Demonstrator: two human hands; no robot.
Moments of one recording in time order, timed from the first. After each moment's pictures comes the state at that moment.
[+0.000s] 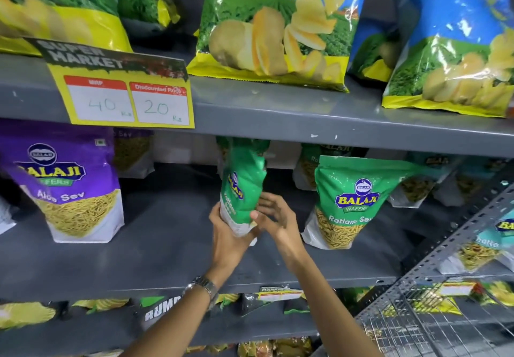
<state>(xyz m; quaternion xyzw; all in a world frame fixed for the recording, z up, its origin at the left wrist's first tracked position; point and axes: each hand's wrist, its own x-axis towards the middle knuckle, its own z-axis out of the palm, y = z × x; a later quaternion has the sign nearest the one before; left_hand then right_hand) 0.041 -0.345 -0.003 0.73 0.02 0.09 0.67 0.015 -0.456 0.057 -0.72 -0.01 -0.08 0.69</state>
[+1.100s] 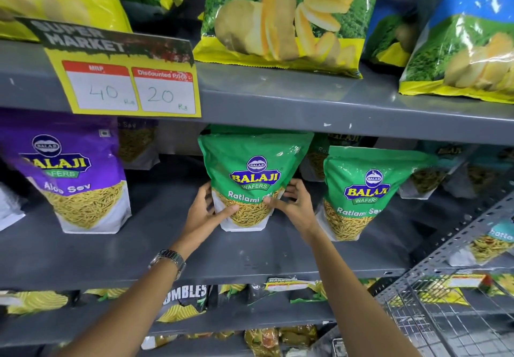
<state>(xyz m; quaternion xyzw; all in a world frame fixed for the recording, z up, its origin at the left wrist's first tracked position) 0.076 -0.274 0.000 0.70 -0.08 -0.01 0.71 0.061 -0.486 0.038 -0.76 0.05 -0.11 0.64</state>
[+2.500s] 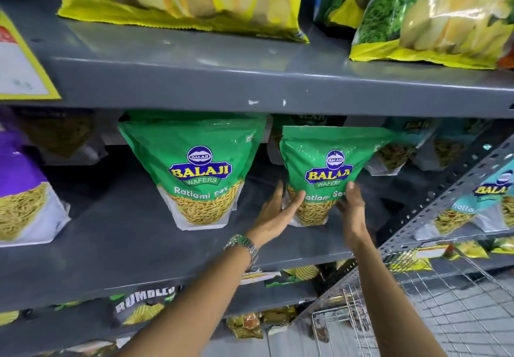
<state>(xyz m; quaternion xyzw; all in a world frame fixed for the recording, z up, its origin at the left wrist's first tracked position) 0.050 -0.475 0.019 0.79 -0.17 -0.22 0.55 0.014 -0.649 0.017 -0.67 0.17 -0.23 0.68</state>
